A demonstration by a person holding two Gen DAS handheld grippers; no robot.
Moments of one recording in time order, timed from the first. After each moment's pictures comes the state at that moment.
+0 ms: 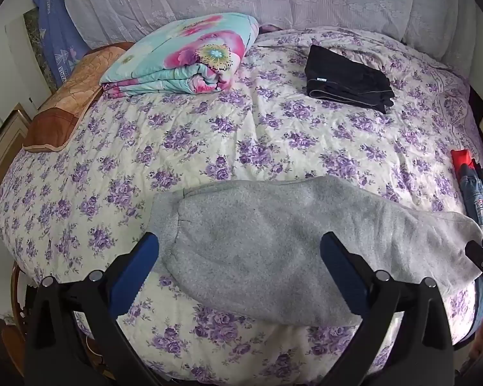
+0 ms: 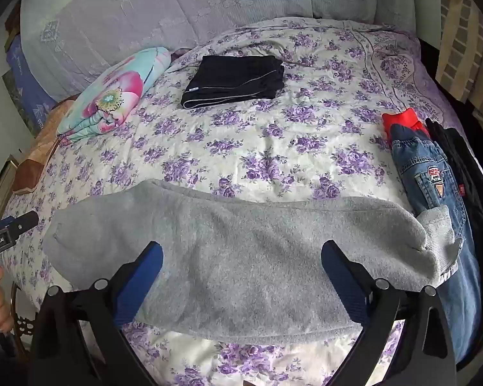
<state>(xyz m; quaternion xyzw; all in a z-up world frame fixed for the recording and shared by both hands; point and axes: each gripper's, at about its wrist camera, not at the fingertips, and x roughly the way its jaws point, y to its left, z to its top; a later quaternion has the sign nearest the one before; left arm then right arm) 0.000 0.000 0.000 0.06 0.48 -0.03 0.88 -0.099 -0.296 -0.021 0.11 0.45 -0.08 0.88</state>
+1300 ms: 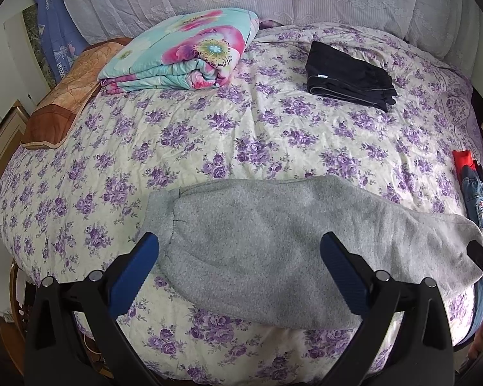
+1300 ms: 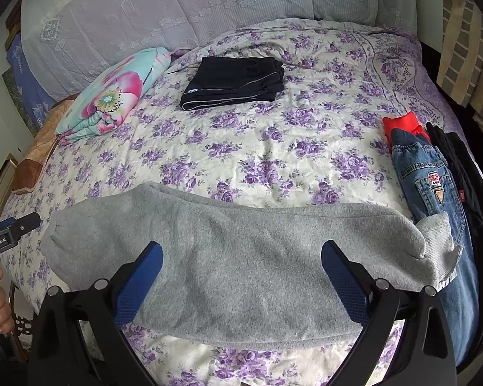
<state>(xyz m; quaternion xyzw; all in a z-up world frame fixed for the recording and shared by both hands) 0.004 -0.005 -0.005 0.05 0.49 -0.03 0.87 -0.093 -0.302 -0.021 0.11 0.44 -0.08 0.89</state>
